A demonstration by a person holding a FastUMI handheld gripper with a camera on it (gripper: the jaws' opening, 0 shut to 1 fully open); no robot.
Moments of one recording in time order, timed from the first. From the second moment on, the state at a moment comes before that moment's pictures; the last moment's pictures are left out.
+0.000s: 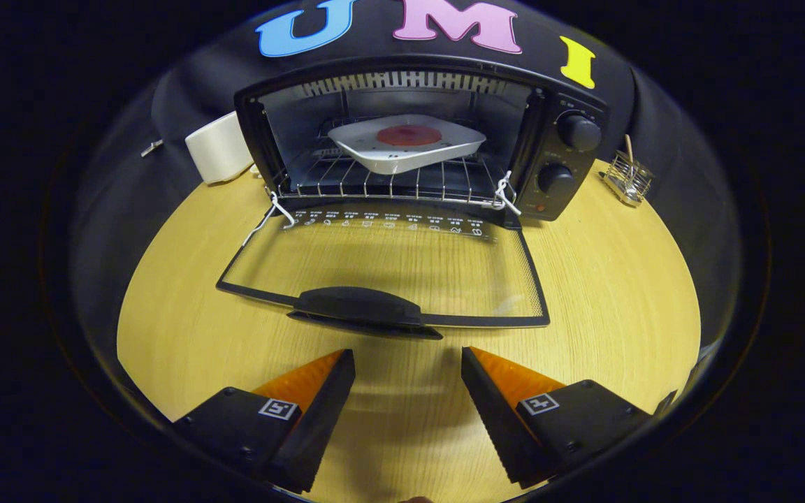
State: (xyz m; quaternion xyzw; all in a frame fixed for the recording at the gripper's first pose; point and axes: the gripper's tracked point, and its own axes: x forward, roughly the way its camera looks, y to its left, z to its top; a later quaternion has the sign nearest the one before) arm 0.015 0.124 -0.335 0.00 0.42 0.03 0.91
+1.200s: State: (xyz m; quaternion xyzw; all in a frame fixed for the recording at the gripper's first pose) arm 0.038 0.134 -0.231 0.03 0.30 0.06 0.95
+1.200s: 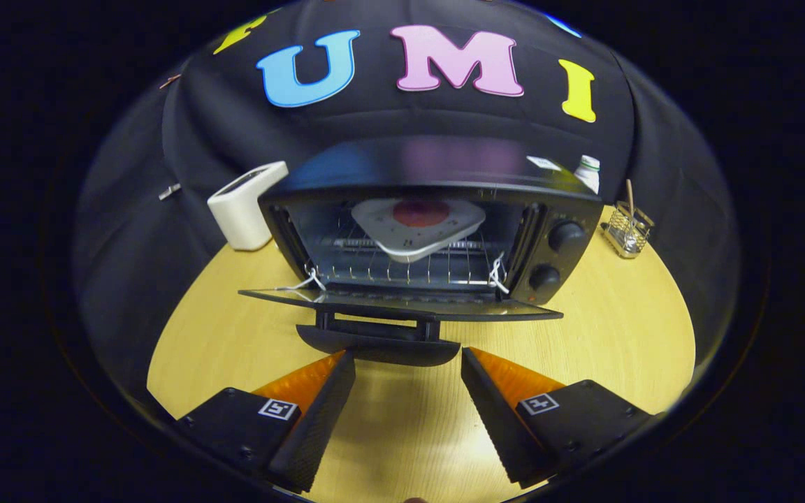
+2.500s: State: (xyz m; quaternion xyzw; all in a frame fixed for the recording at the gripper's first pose) arm -0.042 -0.096 -0.011 0.02 0.00 -0.10 0.99
